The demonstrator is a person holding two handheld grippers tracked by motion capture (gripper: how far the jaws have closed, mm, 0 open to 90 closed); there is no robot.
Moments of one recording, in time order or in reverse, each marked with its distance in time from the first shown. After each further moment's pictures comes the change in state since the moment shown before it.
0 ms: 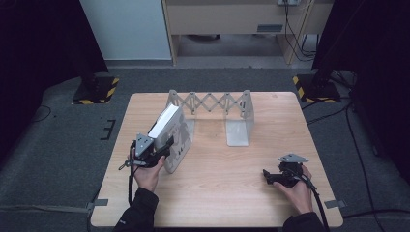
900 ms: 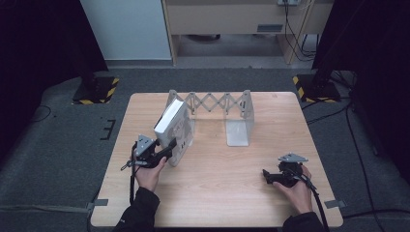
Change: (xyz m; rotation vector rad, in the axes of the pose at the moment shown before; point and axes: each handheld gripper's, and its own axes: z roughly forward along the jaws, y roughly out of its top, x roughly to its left) left arm 0.004 -0.015 0.005 0.046 -0.055 -0.045; right arm 0.000 0.001 0.001 0.002 -0.002 0.000
